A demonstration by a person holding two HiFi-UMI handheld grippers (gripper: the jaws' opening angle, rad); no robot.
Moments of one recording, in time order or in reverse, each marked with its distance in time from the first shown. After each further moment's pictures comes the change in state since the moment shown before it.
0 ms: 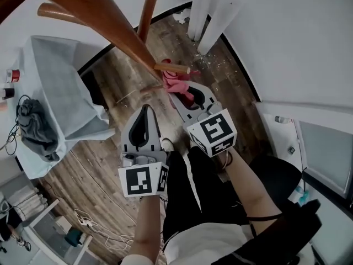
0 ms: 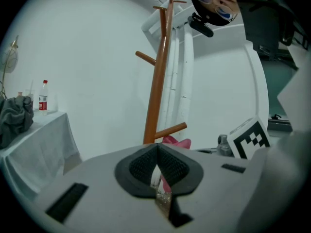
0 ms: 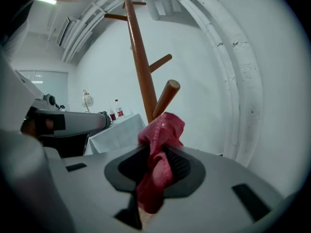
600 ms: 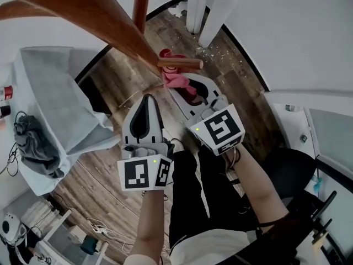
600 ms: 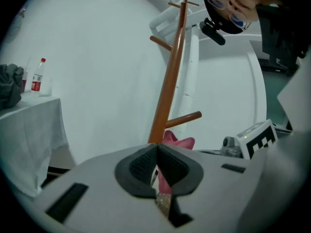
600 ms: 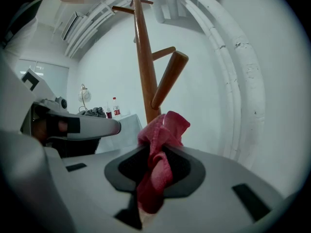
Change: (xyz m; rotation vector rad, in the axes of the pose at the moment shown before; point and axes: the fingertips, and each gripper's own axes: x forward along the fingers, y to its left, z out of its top) left arm 0.037 0.018 -0.022 -0.076 -0.010 -0.082; right arm 0.022 -0.005 -0.002 -0.052 -0.068 -0.039
